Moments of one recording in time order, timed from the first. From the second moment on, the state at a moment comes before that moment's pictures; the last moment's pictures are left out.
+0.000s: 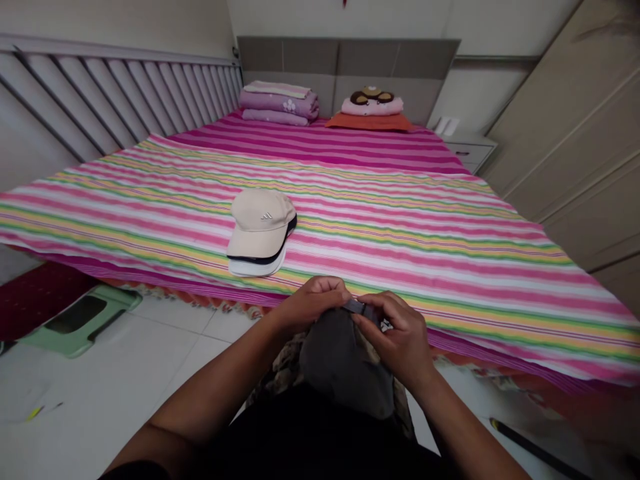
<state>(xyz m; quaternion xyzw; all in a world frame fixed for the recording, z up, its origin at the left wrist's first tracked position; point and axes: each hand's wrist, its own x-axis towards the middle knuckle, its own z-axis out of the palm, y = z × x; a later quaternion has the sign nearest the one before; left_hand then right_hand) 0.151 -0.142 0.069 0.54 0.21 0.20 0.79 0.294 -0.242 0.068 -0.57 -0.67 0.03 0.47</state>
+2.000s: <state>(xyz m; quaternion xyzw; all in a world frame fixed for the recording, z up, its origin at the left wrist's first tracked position) 0.149 -0.145 0.058 0.43 0.20 0.11 0.87 0.295 -0.242 0.058 -0.45 -0.35 0.59 0.57</state>
